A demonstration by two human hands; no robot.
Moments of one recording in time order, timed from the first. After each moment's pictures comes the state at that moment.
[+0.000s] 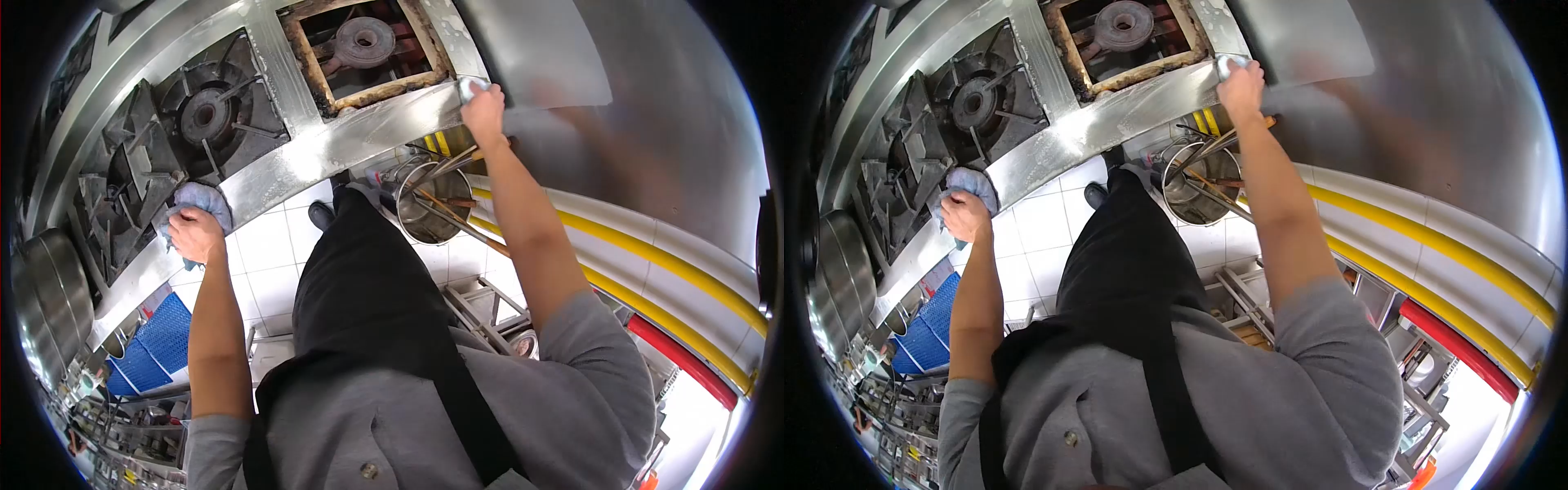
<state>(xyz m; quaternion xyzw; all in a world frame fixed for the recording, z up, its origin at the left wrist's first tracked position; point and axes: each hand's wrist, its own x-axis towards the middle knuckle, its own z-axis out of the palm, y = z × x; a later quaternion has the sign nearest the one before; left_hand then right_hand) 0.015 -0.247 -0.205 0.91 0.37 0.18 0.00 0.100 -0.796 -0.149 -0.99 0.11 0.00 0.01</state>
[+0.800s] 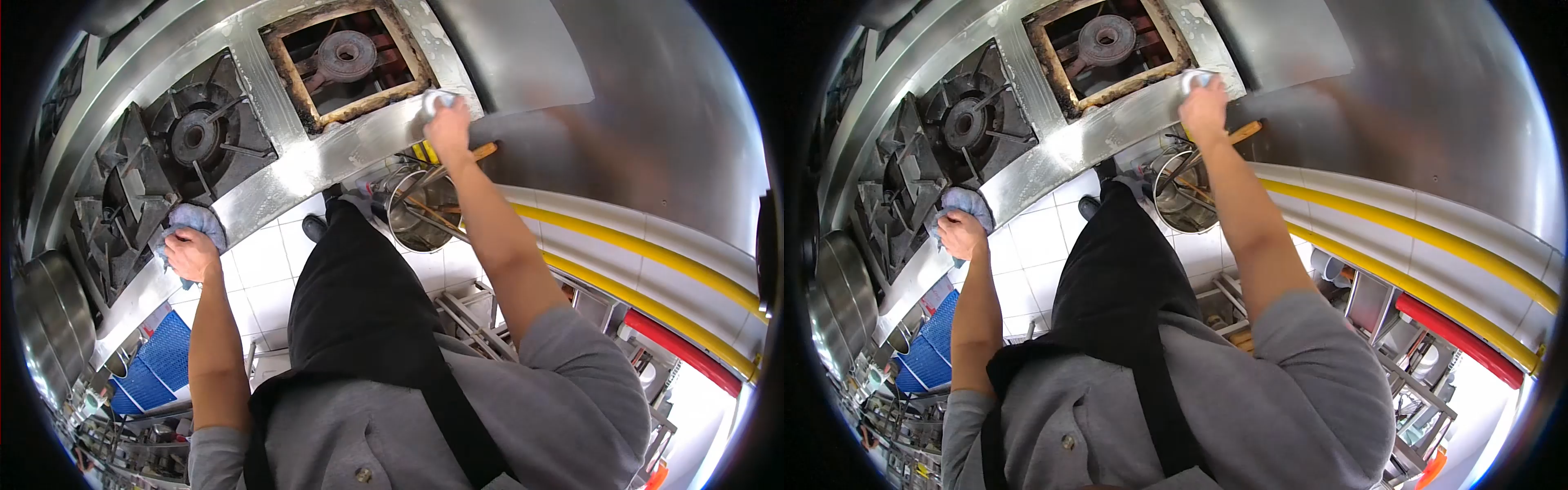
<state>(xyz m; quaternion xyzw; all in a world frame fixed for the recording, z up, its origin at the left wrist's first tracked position) 0.016 -0.250 -0.200 0.91 0.37 0.17 0.00 0.090 -0.761 -0.163 -0.99 0.11 -0.02 0.02</state>
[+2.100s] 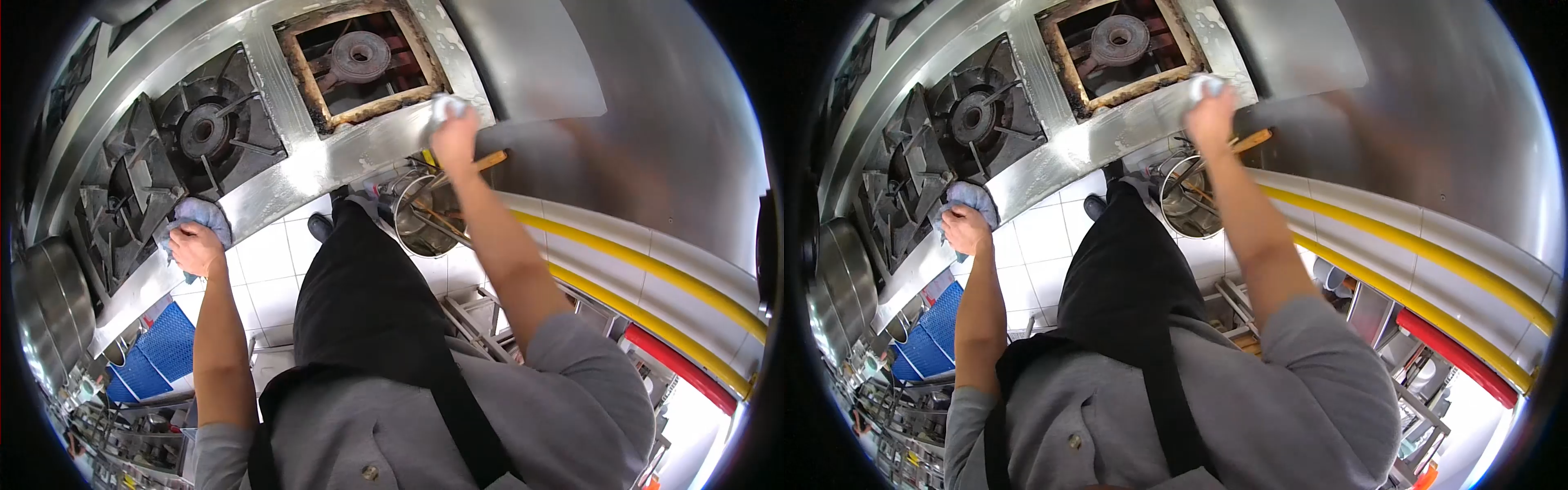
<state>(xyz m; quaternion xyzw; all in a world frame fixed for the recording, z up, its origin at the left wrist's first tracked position) 0.016 -0.245 -0.207 0.91 0.37 0.20 -0.01 0.083 -0.756 -0.175 -0.98 0.12 -0.07 0.11</state>
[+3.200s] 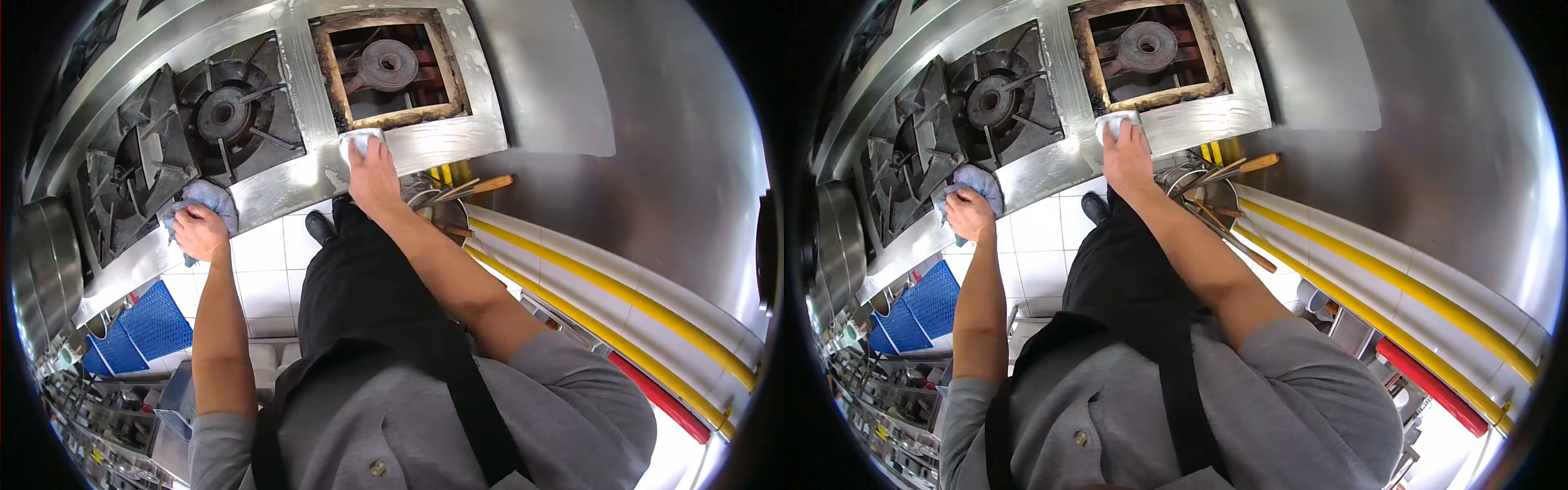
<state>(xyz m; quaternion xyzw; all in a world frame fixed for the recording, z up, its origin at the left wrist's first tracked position) 0.014 -0.249 -0.208 0.90 0.38 0.20 -0.01 0.060 -0.589 -0.153 -0.97 -0.07 0.13 0.16</state>
